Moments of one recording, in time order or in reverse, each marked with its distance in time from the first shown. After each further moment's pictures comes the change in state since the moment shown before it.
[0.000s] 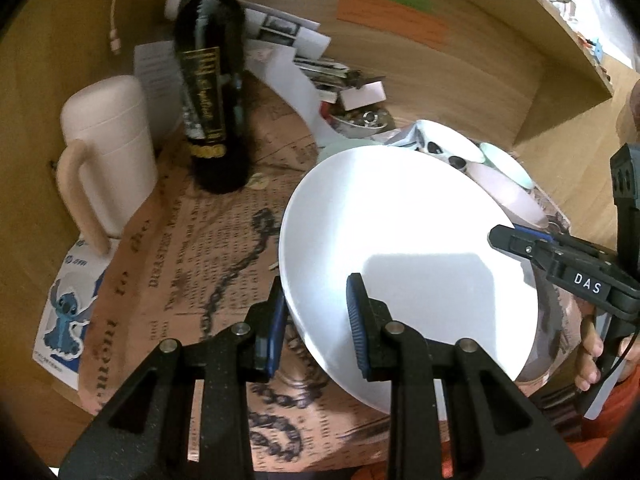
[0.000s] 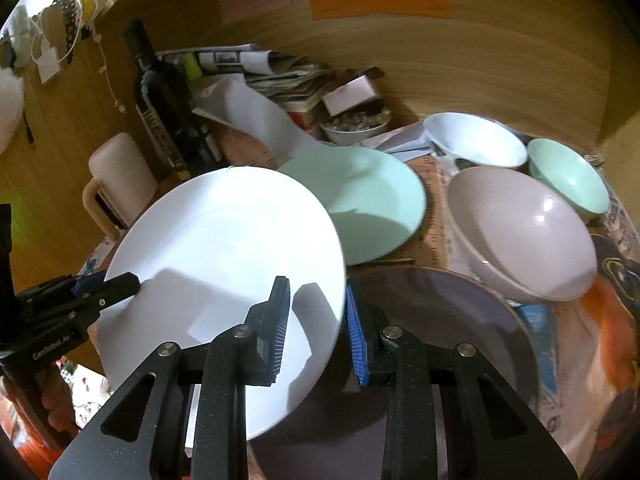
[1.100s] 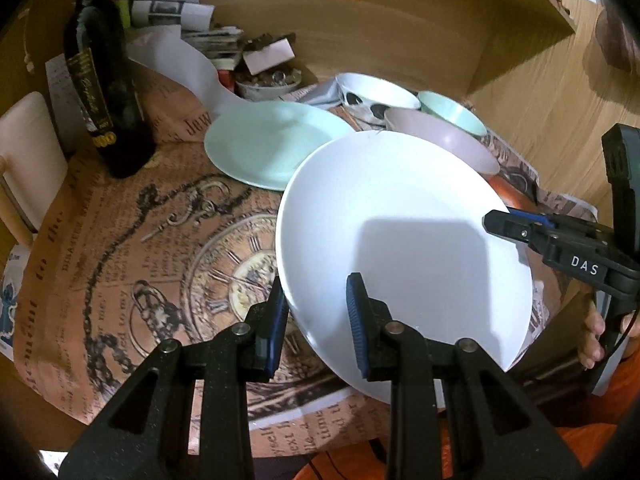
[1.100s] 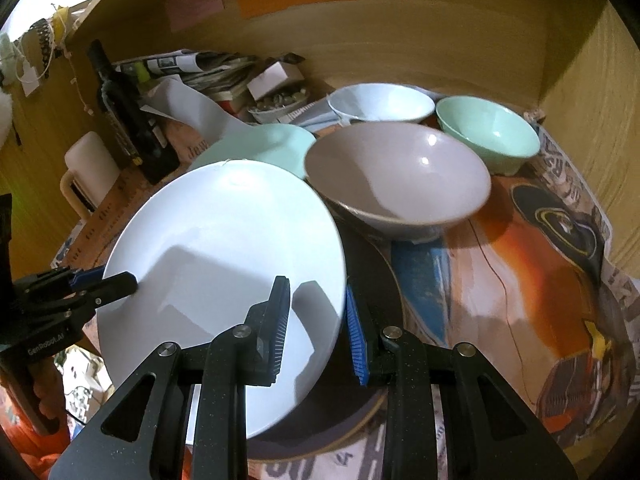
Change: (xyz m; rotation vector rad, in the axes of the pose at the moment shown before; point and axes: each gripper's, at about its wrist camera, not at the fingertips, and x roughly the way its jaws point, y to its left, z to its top) left arm 0.029 -0.094 -0.022 0.104 0.100 -0.068; right arm -0.040 -0.081 -0.036 0.048 0.057 -0.055
